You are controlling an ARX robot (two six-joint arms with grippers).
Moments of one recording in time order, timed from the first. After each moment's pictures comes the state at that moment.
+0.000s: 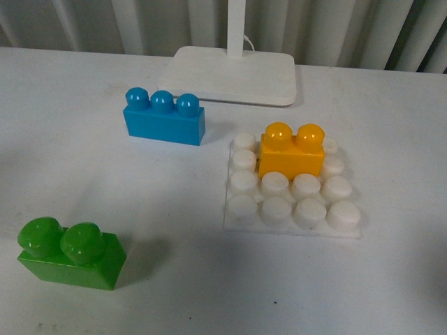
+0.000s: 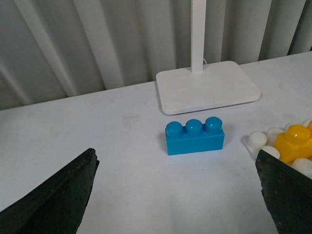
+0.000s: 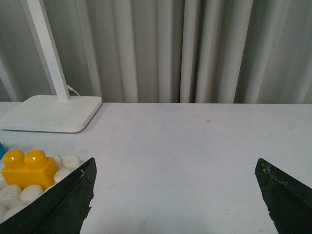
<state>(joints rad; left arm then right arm) -0.43 0.76 0.31 0.31 -0.24 0.14 0.00 0.00 0.01 0.00 0.00 0.00</state>
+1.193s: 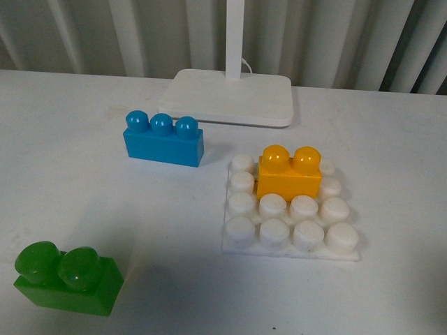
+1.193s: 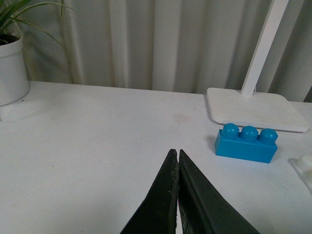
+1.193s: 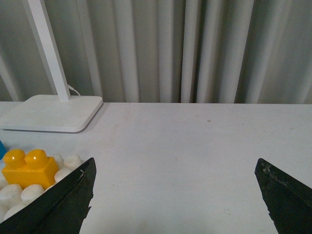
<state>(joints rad) 0.00 0.26 0.01 0.26 0.00 0.00 0.00 0.00 0.01 0.00 0.00 0.00</state>
